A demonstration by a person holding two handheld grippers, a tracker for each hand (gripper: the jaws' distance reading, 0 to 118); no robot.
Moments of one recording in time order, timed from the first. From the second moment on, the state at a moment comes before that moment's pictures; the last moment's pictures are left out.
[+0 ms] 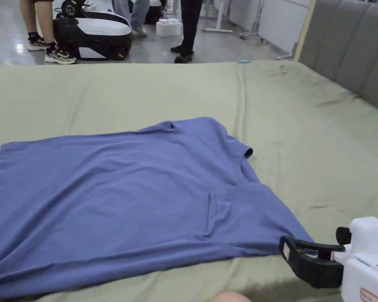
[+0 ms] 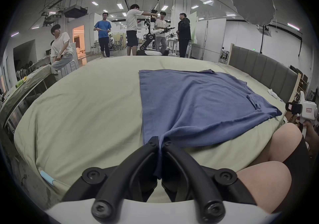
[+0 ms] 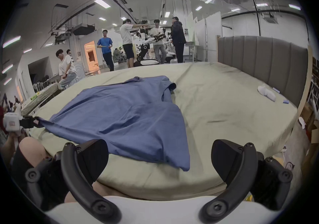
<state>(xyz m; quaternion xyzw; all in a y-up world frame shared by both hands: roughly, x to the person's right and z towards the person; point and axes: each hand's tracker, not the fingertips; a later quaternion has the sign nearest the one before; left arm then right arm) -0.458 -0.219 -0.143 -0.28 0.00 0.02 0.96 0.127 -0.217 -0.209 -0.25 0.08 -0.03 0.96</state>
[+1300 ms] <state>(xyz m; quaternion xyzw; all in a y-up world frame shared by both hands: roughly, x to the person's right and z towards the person) -0.538 -0.224 -0.381 -0.47 0.01 0.06 0.88 0.074 -0.206 -0.463 -0.45 0.09 0.09 0.88</state>
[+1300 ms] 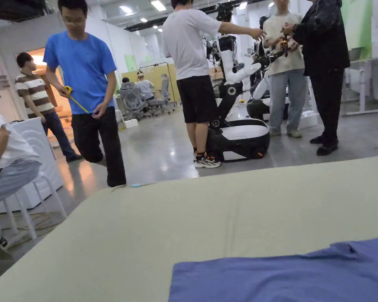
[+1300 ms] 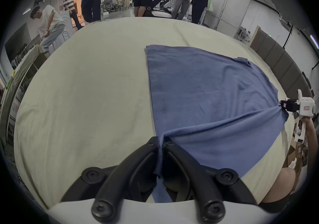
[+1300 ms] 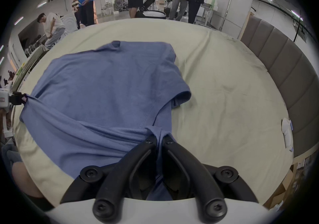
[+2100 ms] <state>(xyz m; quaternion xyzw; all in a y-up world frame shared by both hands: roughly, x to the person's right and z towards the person) -0.484 -0.189 -0.151 -0.29 0.03 0.06 0.96 0.080 -0.137 -0.224 -0.22 0.12 0.08 0.97</state>
